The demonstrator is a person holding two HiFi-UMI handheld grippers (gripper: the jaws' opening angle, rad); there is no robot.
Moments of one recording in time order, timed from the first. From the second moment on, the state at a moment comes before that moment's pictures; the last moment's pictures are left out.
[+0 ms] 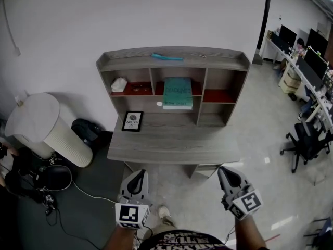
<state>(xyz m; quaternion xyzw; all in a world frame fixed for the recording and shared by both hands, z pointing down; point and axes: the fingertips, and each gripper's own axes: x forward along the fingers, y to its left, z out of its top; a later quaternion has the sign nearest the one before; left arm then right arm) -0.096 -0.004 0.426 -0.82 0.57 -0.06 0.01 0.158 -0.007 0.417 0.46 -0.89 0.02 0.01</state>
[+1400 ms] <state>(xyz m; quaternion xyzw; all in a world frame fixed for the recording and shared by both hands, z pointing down) -0.182 -0.169 0.446 -0.85 0.52 -0.05 -0.02 0.064 -0.140 0.429 0.49 -0.87 0.02 0.05</state>
